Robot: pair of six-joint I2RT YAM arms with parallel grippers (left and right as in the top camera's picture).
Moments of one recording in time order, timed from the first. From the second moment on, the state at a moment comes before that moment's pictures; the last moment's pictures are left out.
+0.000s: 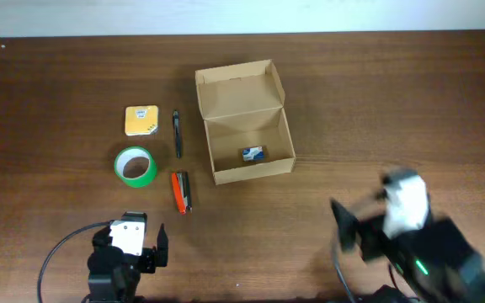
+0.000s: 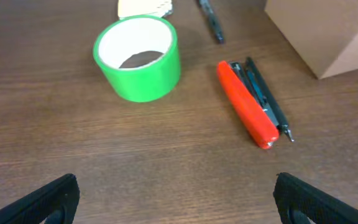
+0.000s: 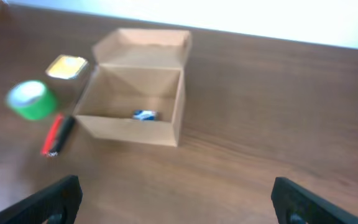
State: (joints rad) left arm 0.00 0.01 0.20 -0.78 -0.02 0.11; right arm 0.67 0.52 1.02 -1.03 0.26 0.25
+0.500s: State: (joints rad) left arm 0.00 0.01 0.20 -0.77 -0.05 0.11; right arm 0.67 0.13 0.83 -1.08 0.10 0.28
